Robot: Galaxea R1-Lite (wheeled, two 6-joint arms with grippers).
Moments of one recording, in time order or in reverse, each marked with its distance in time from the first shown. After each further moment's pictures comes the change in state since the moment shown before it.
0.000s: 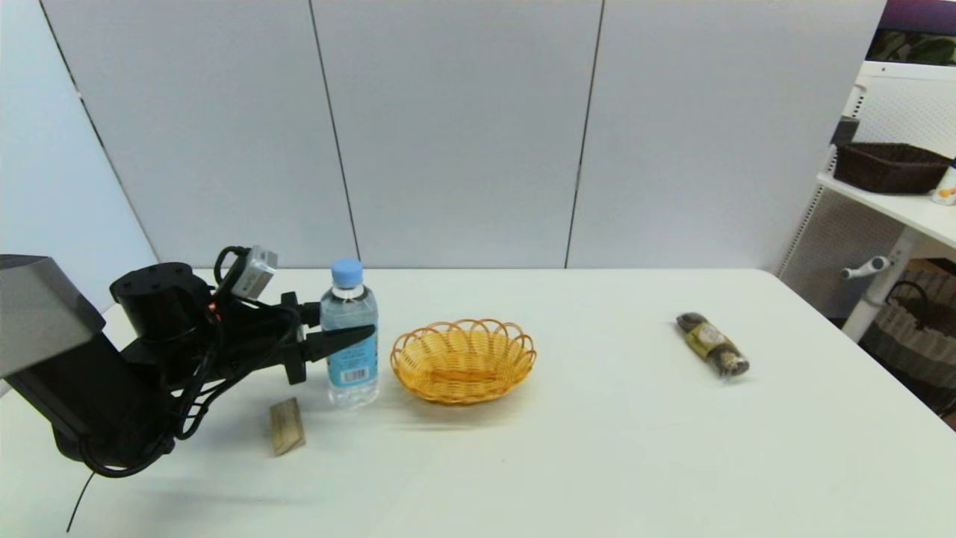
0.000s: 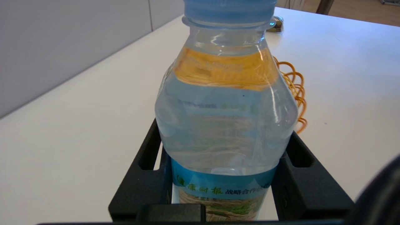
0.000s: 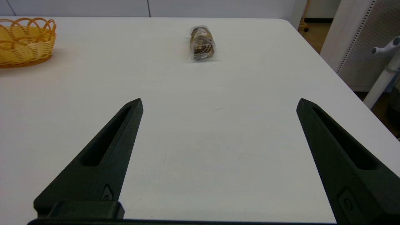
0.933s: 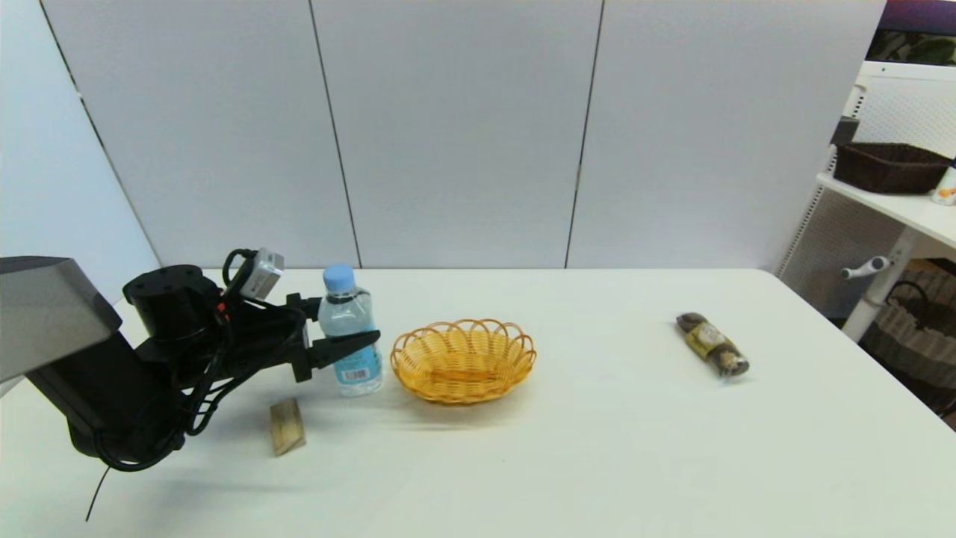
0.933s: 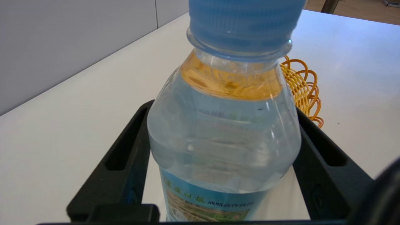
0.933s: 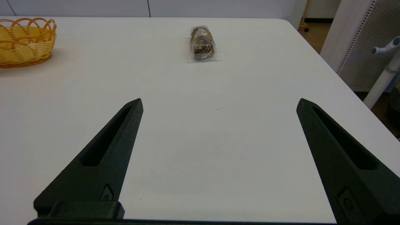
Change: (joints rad) left arm 0.001 0.044 -0.024 -0.003 0.008 0.004; right arm 0.000 0.000 0.000 0.000 0.000 0.000
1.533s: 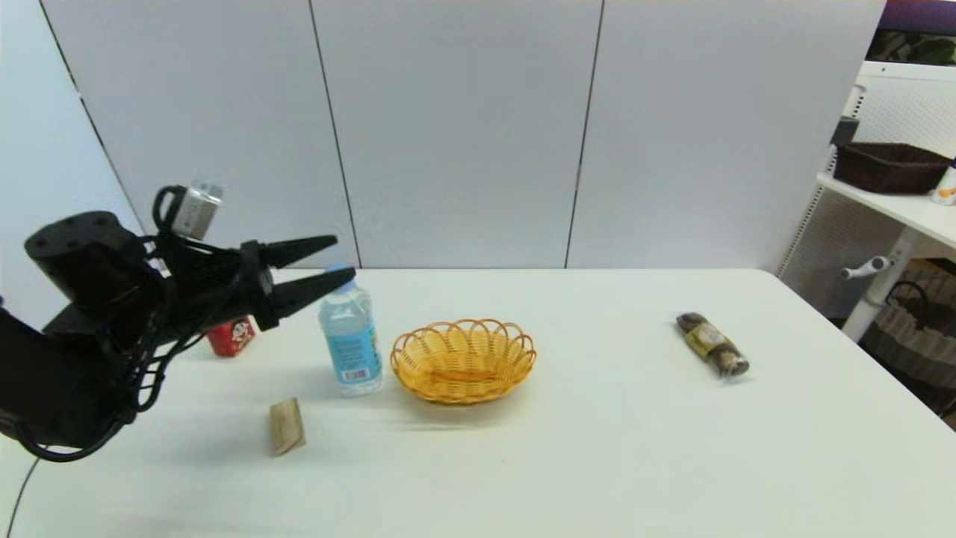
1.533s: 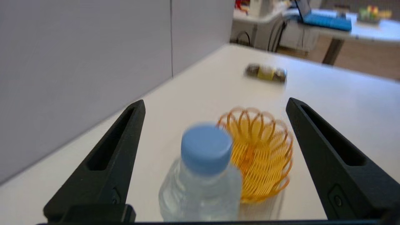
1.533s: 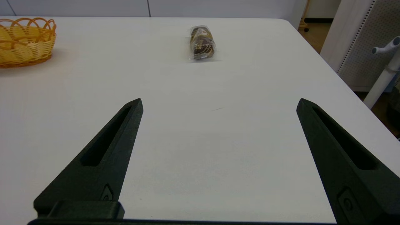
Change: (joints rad) left arm 0.025 -0.249 -0.029 0.049 0.082 -0.210; right arm 0.000 0.000 0.000 0.000 0.000 0.000
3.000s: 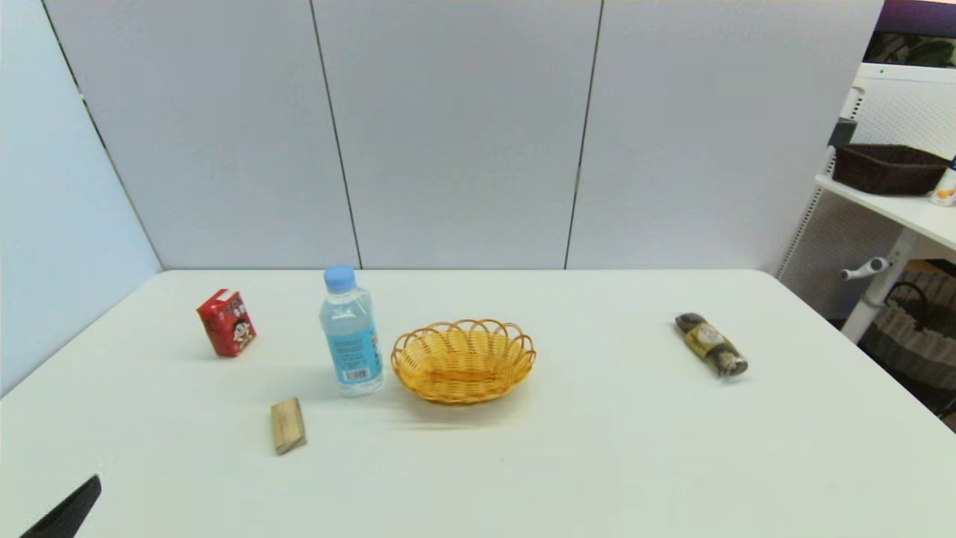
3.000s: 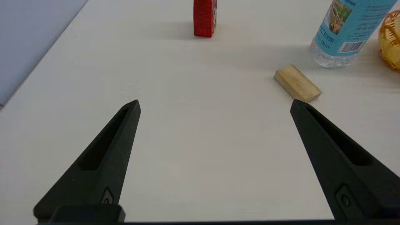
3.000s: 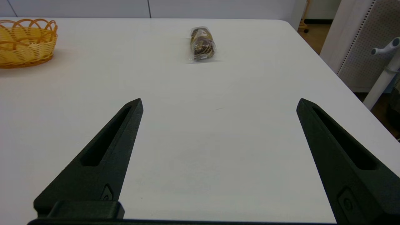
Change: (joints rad) left arm 0.043 -1.311 0.468 1.281 1.079 0.227; right arm 0.000 0.000 0.000 0.000 0.000 0.000
